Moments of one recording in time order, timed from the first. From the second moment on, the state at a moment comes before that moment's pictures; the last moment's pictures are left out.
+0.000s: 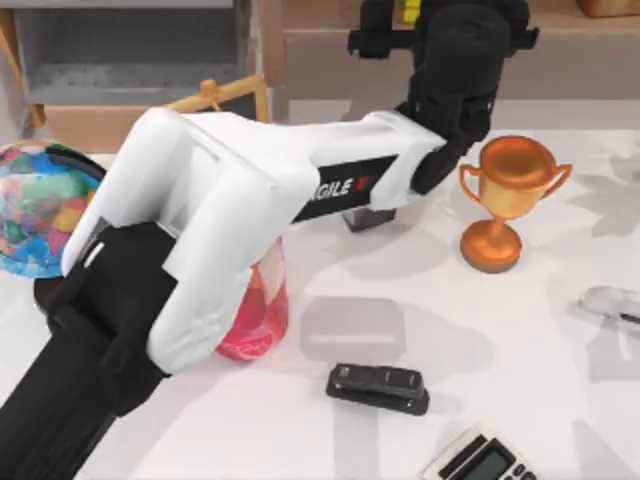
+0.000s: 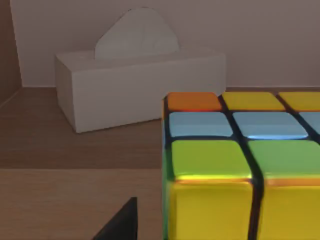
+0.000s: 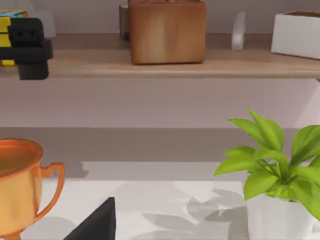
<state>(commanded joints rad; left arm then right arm) -0.77 2.63 2.06 0.58 -0.72 0.01 0.00 0.00 0.00 0.00 0.00 0.00</state>
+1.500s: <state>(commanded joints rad) -0.79 2.51 2.09 0.64 -0.81 -0.02 0.00 0.00 0.00 0.00 0.00 0.00</state>
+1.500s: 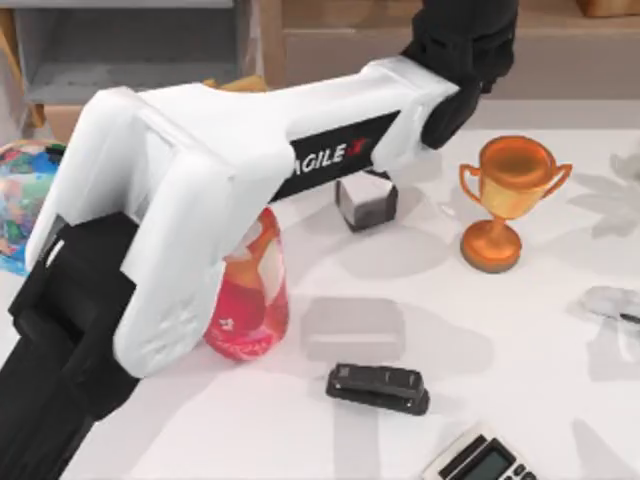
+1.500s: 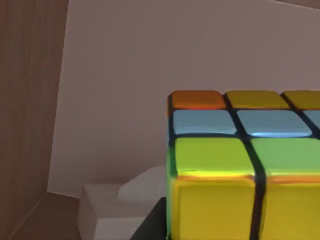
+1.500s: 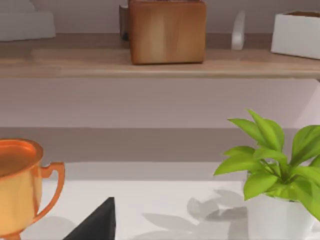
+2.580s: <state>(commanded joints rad) -0.79 2.38 1.88 0.42 -0.76 0.05 0.00 0.00 0.00 0.00 0.00 0.00</state>
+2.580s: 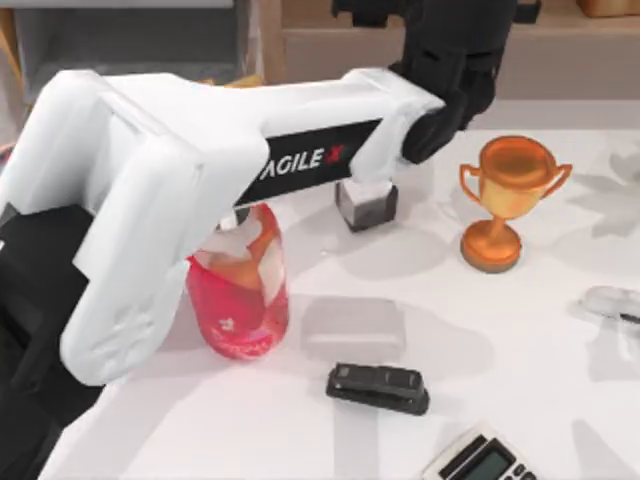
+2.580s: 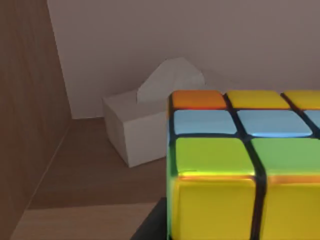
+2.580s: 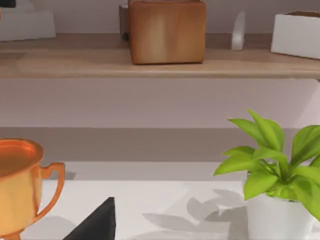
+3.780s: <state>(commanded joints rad) -0.32 2.08 2.16 -1.23 -0.44 0.27 0.00 0.00 0.00 0.00 0.00 0.00</state>
